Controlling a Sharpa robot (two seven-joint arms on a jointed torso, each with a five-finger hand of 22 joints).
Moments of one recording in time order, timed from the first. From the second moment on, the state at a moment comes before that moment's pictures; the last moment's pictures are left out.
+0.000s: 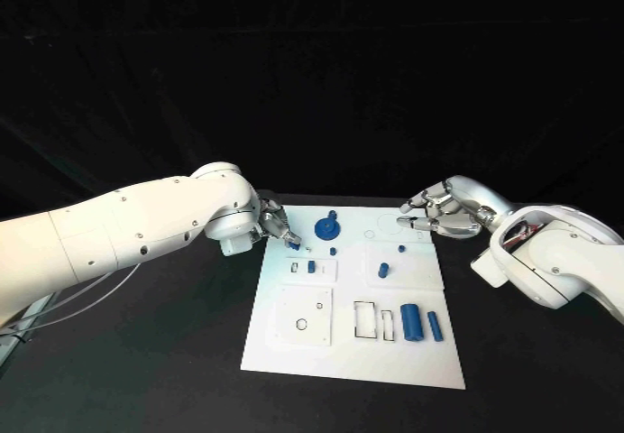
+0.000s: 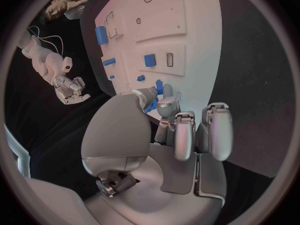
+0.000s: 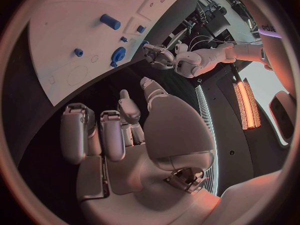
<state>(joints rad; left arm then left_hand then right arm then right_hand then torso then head) 1.34 -0.76 0.00 1.39 -0.92 0.13 -0.65 1.29 -0.17 0.62 0.25 0.05 0.96 0.06 0.51 0.69 1.30 -0.02 1.11 0.97 1.47 -0.07 1.57 1.31 0.04 1.46 0.04 1.49 1.31 1.36 -0.89 -0.12 1.61 -0.96 -0.37 -0.02 1.25 -0.07 0.09 0.13 0.37 0.98 0.15 0.12 0.24 1.25 0.06 1.18 1.17 1.47 -0.01 1.47 1.31 0.04 1.44 0.10 1.38 1.31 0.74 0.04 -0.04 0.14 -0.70</state>
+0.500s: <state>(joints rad) 1.29 -0.81 -0.02 1.47 -0.95 0.05 -0.62 1.28 -0.20 0.63 0.22 0.05 0.97 0.05 0.51 0.68 1.34 -0.02 1.14 1.01 1.47 -0.07 1.57 1.31 0.04 1.46 0.04 1.51 1.31 1.36 -0.89 -0.12 1.61 -0.96 -0.37 -0.02 1.25 -0.07 0.09 0.13 0.37 0.98 0.15 0.12 0.24 1.25 0.06 1.18 1.17 1.47 -0.01 1.47 1.31 0.04 1.44 0.10 1.38 1.31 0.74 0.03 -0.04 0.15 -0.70</state>
